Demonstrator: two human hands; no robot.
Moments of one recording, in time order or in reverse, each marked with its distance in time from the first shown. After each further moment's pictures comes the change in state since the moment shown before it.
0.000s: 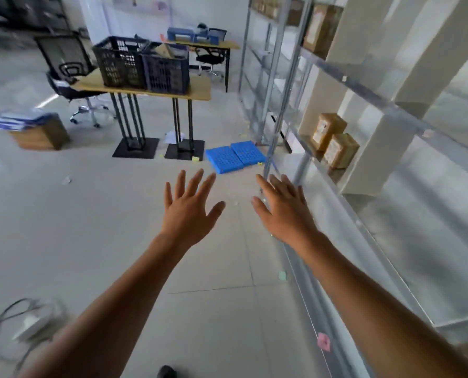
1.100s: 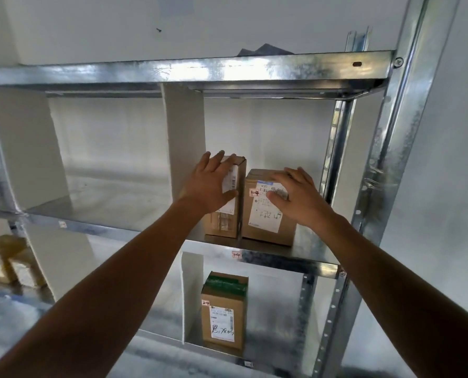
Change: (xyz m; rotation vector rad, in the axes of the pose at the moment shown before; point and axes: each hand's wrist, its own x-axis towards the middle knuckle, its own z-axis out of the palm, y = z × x) left_hand -0.033 0.702 -0.008 -0.423 -0.037 1.327; right_hand -0.445 0.340 -0.361 -0.305 0.664 0.845
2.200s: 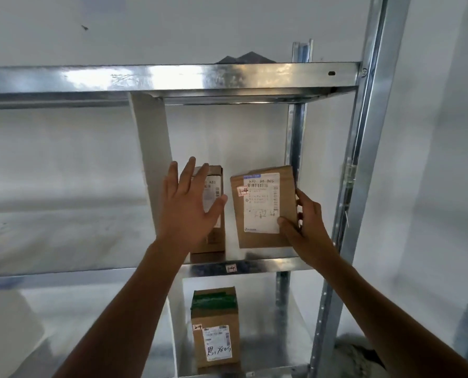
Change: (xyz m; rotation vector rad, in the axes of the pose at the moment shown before) left_hand -0.031 -0.004 -0.018 -0.214 0.207 0.067; right_hand -0.079 -0.021 0.031 0.495 0.372 0.281
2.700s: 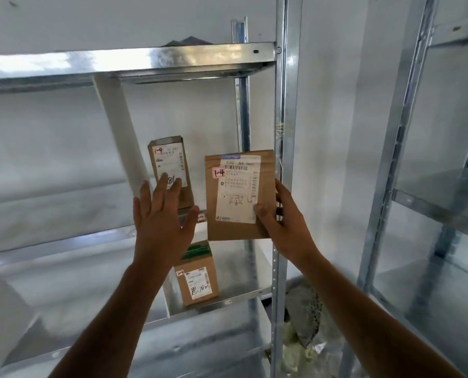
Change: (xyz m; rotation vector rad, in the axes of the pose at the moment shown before) left_hand -0.140 0.042 -0.057 -0.085 -0.079 0.009; right_hand -0.169 -0.110 -0.033 0.191 0.102 0.129
